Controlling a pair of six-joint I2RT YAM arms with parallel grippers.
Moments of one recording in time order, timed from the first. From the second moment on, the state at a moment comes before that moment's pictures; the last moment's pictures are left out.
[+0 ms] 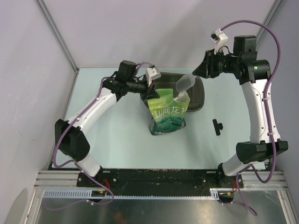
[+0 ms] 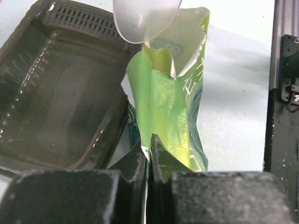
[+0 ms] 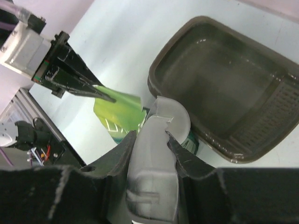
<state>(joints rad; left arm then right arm) -0.50 1.64 1.54 -0.52 0.76 0.36 0.13 1.57 2.05 -1.01 -0.68 0.00</state>
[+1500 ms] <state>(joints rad) -0.62 1.52 1.52 -0.59 0.66 0.50 0.39 1.57 1.82 -1.07 -0.21 0.15</state>
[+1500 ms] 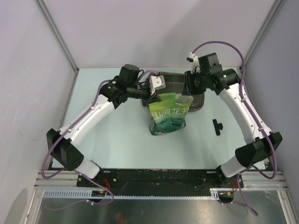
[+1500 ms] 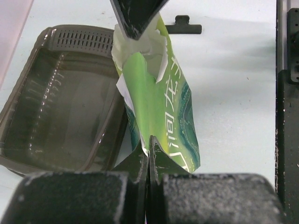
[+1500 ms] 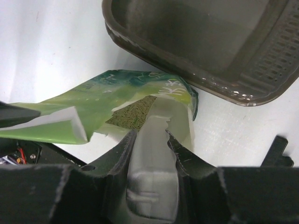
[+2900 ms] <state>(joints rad) -0.70 1.50 1.50 -0.55 0.43 0.61 0.21 1.46 1.23 -0.31 -0.76 0.55</state>
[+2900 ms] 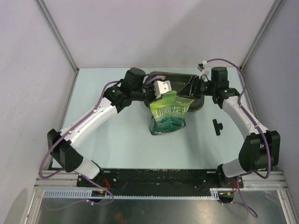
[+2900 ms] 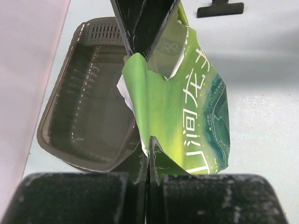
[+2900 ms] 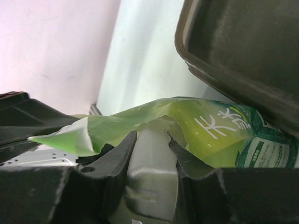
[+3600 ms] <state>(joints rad) -0.71 1.52 1.52 -0.54 0.37 0.66 0.01 1.45 1.19 -0.14 -0.97 0.82</state>
